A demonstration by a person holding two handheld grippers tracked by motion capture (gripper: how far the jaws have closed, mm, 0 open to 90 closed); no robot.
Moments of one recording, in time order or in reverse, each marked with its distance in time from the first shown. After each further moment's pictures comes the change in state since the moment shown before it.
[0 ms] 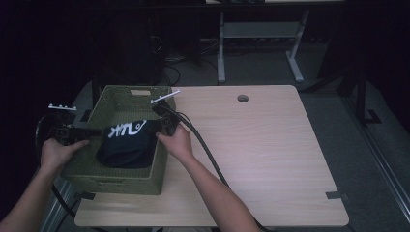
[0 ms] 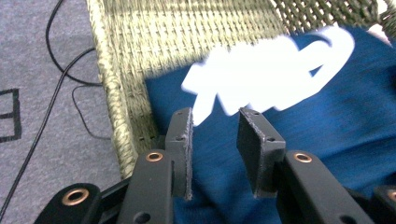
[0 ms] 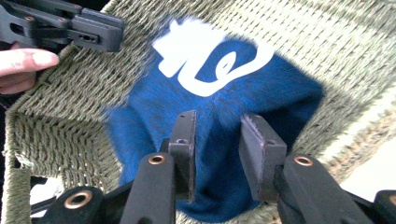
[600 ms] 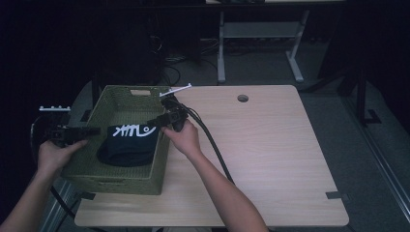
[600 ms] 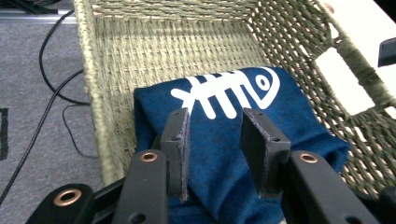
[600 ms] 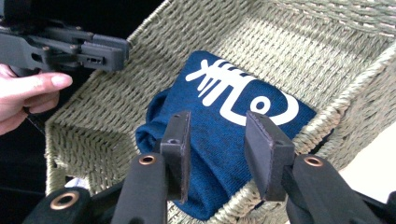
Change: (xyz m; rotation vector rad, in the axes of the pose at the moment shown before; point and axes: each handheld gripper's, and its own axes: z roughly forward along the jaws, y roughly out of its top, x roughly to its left) left arm -0.016 -0.009 -0.021 -0.106 -0.041 -0.005; right arm -0.006 0.002 -0.035 -0.080 0.061 0.011
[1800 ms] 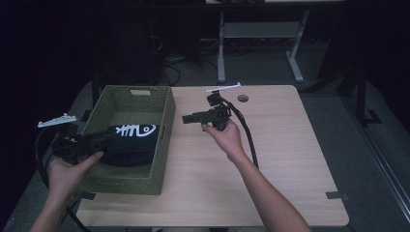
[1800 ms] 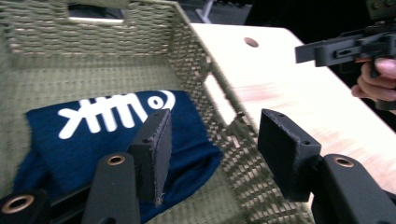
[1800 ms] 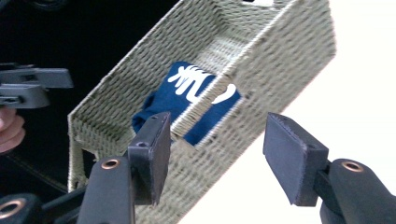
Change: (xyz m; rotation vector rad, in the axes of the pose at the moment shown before) left arm -0.115 -0.018 -0.032 -0.157 -0.091 0.038; right arm -0.057 -0.034 -0.105 -0.108 0.016 0.042
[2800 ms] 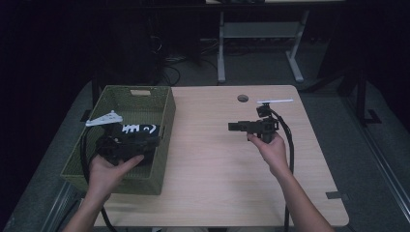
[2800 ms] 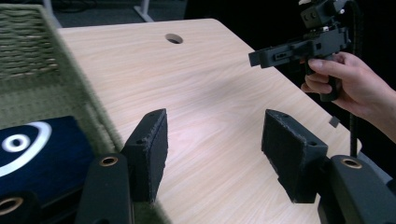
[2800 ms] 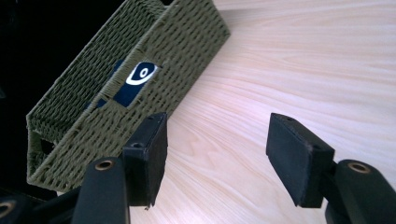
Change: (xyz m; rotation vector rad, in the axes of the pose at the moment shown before) left arm -0.087 0.008 0.051 0.030 -0.203 0.121; right arm -0.063 -0.060 -0.102 -0.074 -0.141 0.124
